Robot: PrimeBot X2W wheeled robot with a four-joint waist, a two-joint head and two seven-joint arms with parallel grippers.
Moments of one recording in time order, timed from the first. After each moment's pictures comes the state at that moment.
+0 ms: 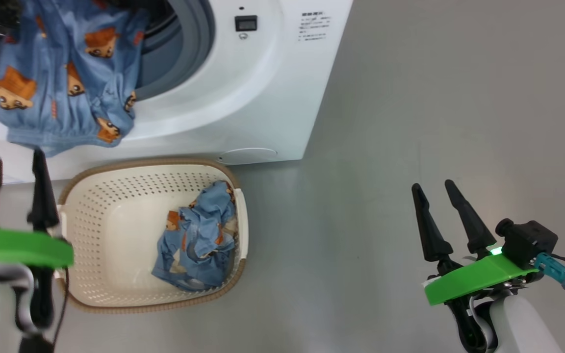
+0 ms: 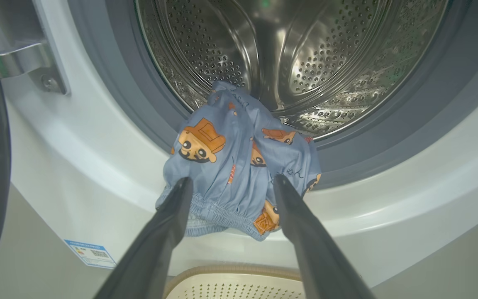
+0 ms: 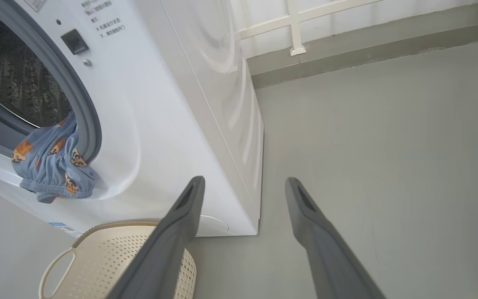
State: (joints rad) left arm -0.45 0.24 0.02 0.41 -0.43 -0.13 -0.26; right arm -0.25 -0.07 0.08 0.24 0.38 0.13 -0.25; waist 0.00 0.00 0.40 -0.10
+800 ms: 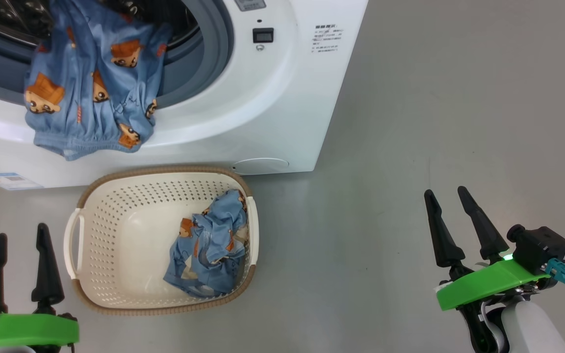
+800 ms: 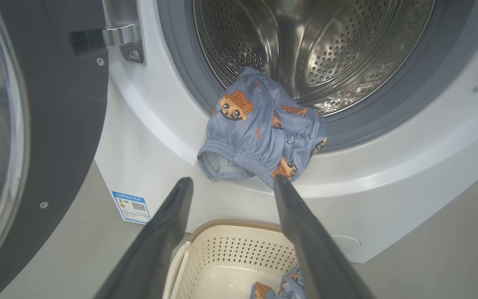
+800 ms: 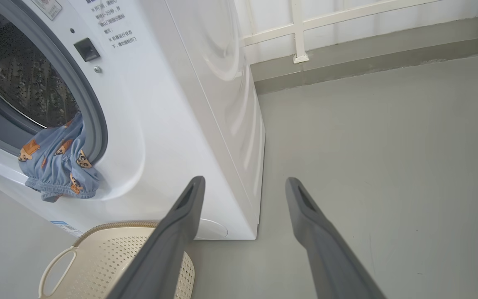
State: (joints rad) left arm -0.10 0.16 0.13 0.15 -0.41 -0.13 -0.26; right arm -0.22 -0.10 0.06 0.24 0.38 0.13 -0.25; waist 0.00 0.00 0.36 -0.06
